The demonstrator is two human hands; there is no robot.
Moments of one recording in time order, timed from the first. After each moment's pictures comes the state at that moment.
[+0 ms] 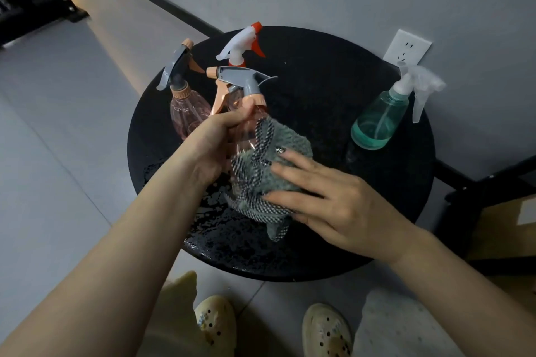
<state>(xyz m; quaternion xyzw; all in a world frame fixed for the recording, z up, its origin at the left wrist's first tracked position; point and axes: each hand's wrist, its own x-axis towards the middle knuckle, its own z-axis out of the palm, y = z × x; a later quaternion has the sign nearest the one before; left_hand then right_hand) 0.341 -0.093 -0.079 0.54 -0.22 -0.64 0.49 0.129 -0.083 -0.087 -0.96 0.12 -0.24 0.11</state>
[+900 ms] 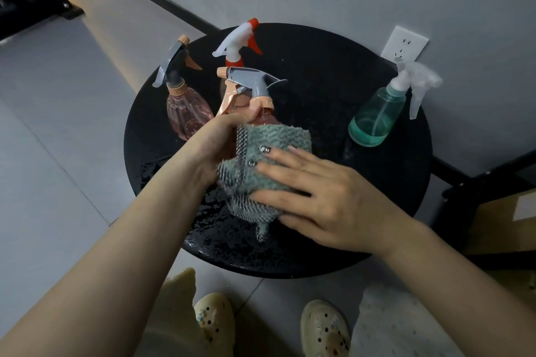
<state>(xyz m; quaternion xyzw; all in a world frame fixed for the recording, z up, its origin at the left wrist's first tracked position) 0.331 -0.091 -0.073 0.47 -0.23 -0.71 0.48 0.136 -0.082 -0.078 -0.97 0.09 -0.20 0.06</state>
